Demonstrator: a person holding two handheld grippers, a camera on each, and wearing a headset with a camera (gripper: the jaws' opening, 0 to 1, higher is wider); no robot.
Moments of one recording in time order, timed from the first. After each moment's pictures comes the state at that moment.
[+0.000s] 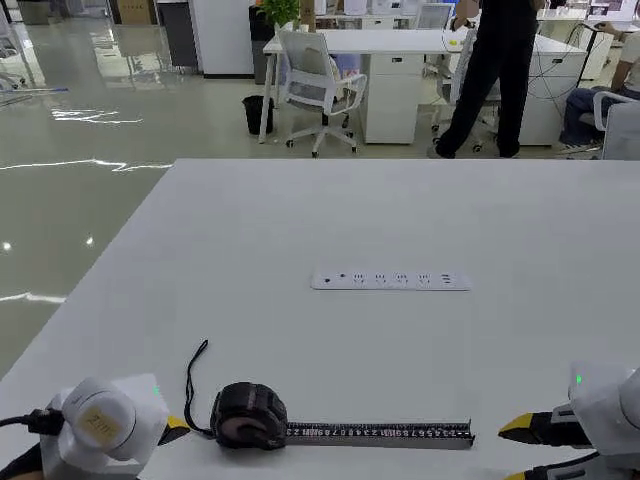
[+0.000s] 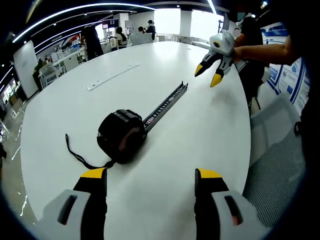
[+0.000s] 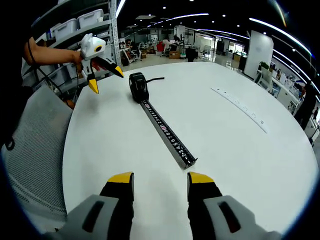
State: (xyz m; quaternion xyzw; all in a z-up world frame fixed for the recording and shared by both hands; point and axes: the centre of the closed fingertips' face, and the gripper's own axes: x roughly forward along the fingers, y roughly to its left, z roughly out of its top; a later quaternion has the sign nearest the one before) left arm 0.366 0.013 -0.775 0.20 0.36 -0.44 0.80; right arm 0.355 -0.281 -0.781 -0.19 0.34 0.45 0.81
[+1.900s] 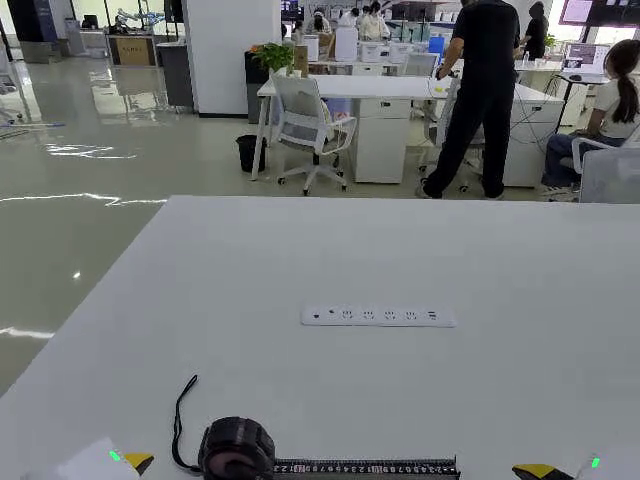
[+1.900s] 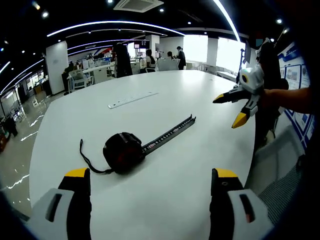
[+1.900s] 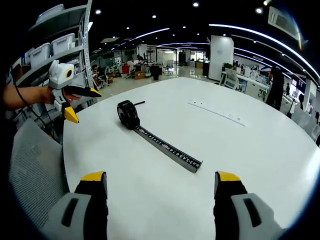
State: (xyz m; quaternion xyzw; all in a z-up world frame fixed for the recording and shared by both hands) left arm 0.347 -0.004 -0.729 0.12 0.28 -0.35 0.88; right arm 0.329 -0.258 -0.743 -0.10 0.29 0.32 0.90
